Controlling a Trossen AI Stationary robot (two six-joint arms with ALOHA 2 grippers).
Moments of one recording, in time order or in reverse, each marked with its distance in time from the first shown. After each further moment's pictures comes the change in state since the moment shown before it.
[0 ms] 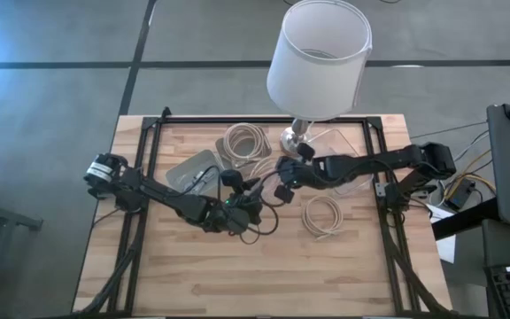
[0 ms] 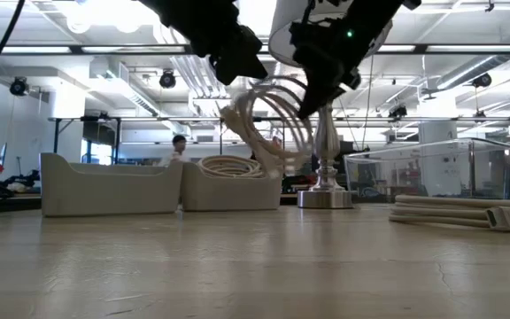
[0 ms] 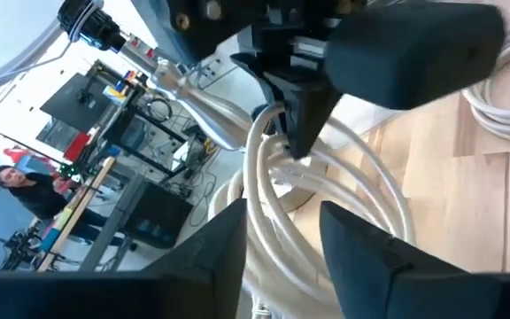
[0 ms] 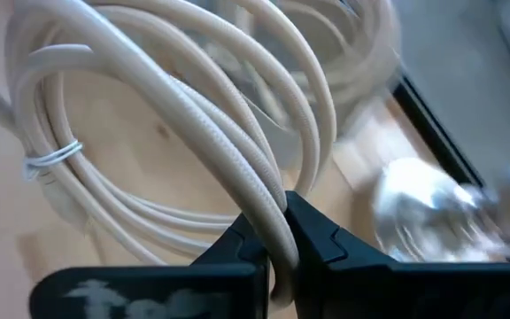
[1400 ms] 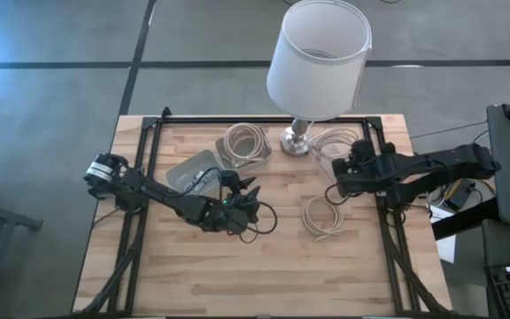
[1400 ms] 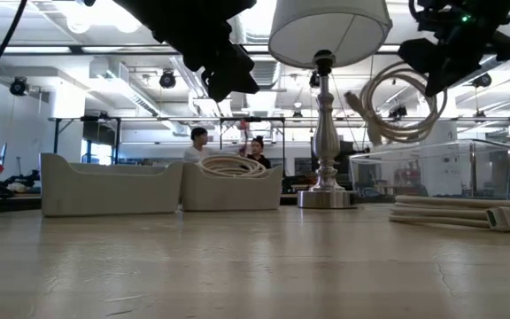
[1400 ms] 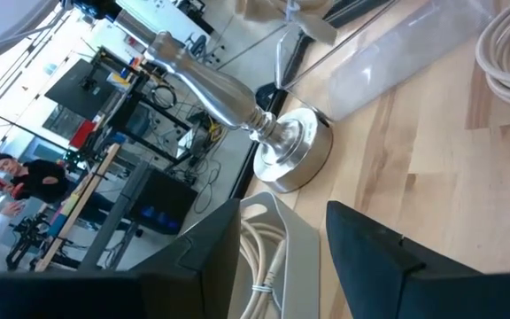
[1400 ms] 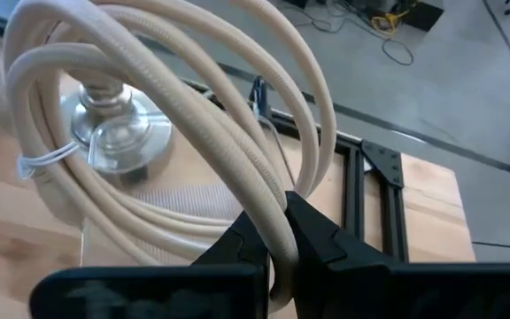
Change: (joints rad) left arm 0.009 0.000 -0.046 -0.015 -0.022 -0.051; right arm 0.106 -0.476 -0.229 -0.876 0.473 1.076
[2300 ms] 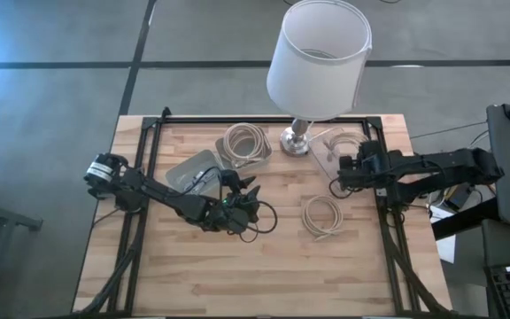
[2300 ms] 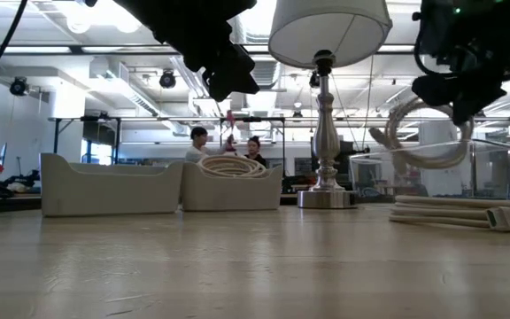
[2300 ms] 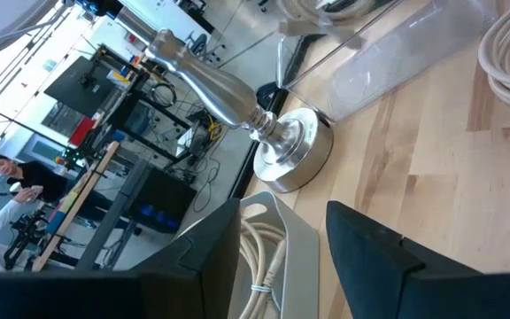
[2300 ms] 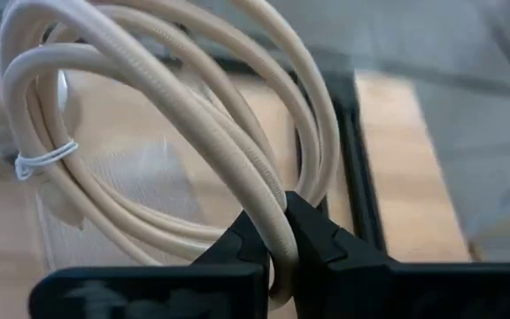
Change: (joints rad) left arm 0.001 0.000 0.000 0.000 0.001 -0.010; right arm -0.146 -0.032 -0.159 -0.003 -0.130 0.154
